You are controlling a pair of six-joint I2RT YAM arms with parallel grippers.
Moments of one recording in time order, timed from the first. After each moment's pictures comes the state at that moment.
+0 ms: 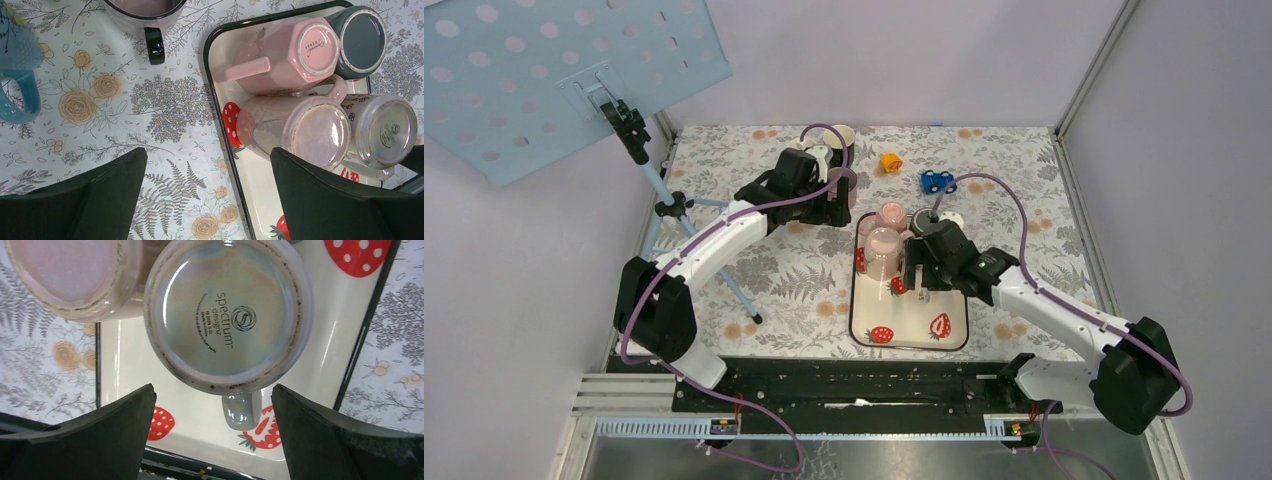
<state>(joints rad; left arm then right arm) -0.52 1.57 1.28 -0.48 0.11 -0.33 0.68 1.19 0.79 -0.55 0.15 0.61</state>
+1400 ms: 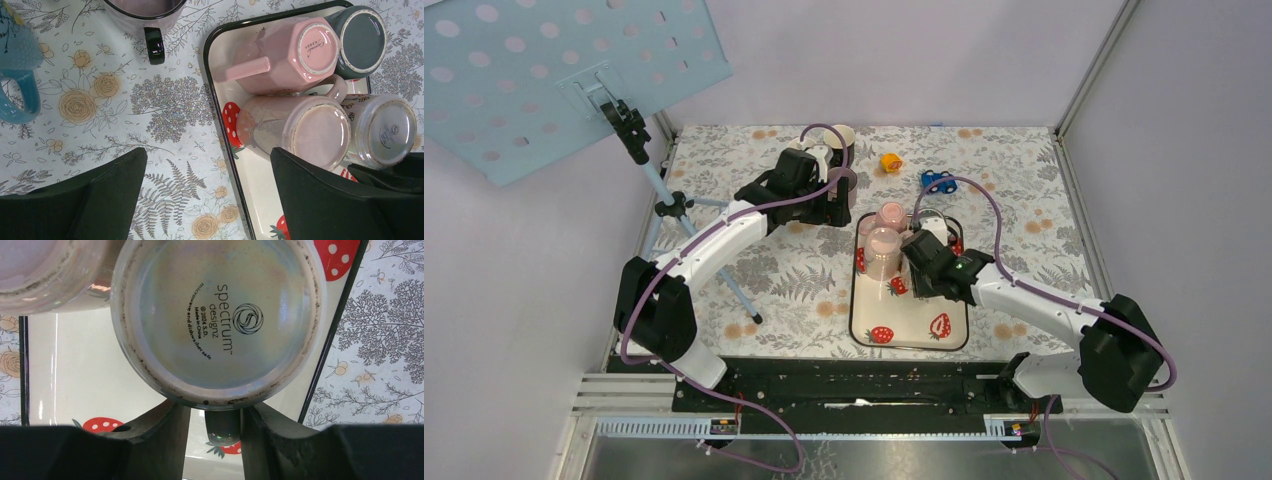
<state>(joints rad) -0.52 1.57 1.28 -0.48 0.11 -0.33 0.79 1.31 0.82 -0.60 0.36 0.54</state>
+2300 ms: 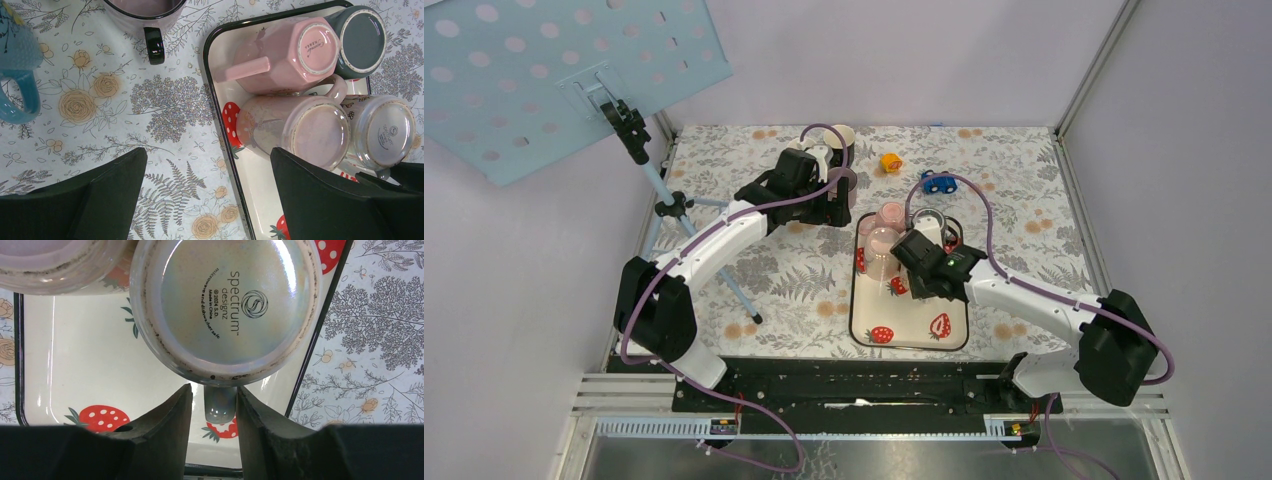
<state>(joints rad) -0.52 1.57 1.28 -0.48 0.11 -0.33 0.85 1.35 0.91 -0.73 0.42 0.55</state>
